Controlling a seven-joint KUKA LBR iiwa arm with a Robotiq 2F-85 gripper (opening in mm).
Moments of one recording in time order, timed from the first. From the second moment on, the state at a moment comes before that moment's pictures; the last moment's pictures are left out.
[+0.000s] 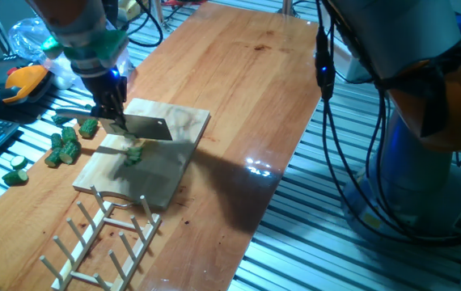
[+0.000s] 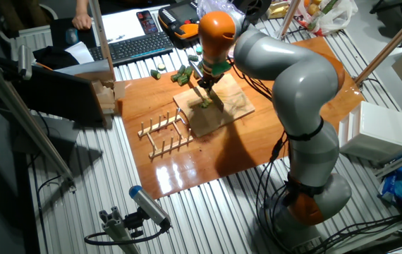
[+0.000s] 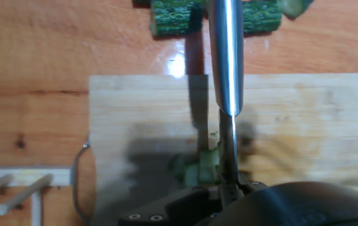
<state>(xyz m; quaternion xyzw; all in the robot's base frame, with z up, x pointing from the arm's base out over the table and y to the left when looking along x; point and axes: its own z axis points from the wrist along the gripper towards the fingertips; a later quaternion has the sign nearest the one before) 0.621 0.135 0.149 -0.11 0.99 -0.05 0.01</state>
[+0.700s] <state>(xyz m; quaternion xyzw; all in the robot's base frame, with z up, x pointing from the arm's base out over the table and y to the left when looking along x) 0.626 0.133 0.108 -0.11 0.99 -0.07 0.03</state>
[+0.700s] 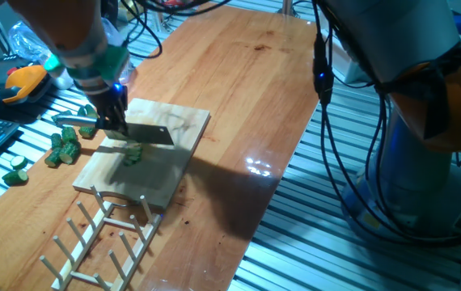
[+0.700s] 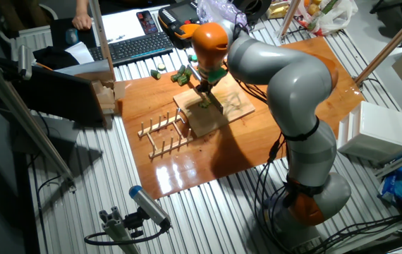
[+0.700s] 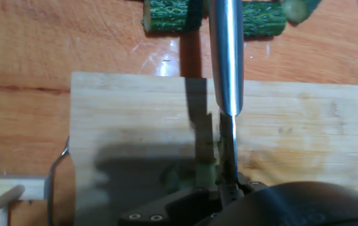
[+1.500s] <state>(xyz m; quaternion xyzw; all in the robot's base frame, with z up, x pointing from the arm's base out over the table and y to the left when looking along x) 0.624 0.121 0.130 -0.11 0.99 -0.05 0.02</state>
